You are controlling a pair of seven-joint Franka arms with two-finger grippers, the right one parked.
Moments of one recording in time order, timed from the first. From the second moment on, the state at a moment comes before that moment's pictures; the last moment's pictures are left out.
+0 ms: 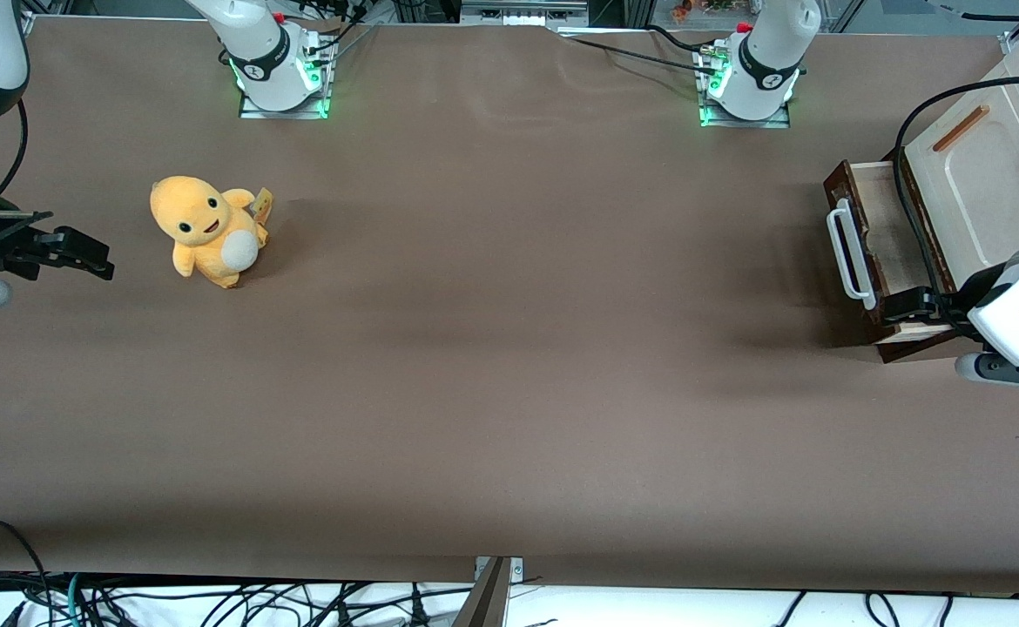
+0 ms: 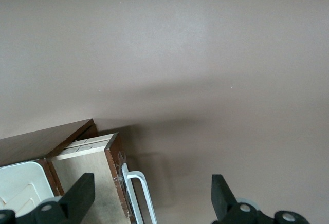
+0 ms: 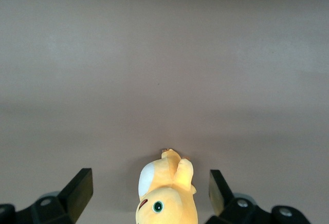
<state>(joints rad) -0.10 0.44 0.16 -1.20 -0.06 1.52 0.15</state>
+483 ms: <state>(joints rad) -0.09 0.43 0.16 -1.20 -0.06 1.51 0.15</state>
